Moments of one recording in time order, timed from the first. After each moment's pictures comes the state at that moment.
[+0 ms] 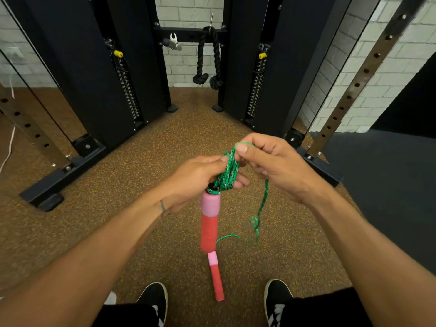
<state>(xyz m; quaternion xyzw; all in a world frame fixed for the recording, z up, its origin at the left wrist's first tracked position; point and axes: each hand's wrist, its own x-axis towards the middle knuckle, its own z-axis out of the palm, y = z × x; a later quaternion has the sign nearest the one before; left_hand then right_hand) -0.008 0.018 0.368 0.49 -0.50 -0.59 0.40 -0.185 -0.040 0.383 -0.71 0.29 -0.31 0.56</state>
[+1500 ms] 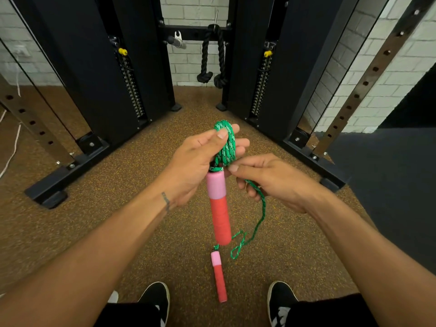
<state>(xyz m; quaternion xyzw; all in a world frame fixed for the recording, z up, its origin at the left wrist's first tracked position) -0.004 0.013 0.374 0.45 -0.44 -0.55 0.54 -0.173 -0.035 0.369 -0.68 0.40 -0.15 0.60</state>
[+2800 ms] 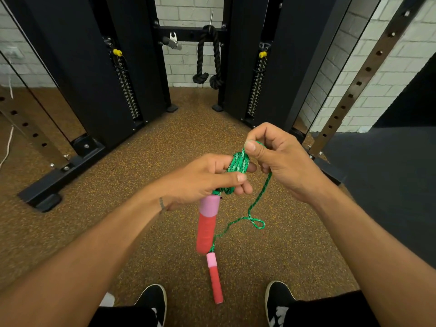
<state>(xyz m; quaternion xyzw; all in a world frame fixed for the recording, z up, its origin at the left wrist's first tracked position) -0.001 0.014 0.367 0.46 -0.62 -0.56 0.30 -0.187 -0.047 0.373 -0.71 0.34 -0.36 0.50</state>
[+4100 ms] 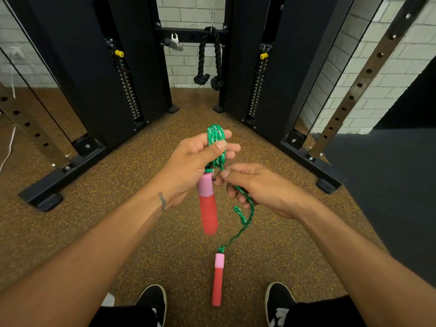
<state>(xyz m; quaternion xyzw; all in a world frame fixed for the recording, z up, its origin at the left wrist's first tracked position) 0.000 0.011 0.369 0.49 -0.47 -0.53 0.52 -0.165 -0.031 0.353 -0.68 0.40 -0.12 0.60</state>
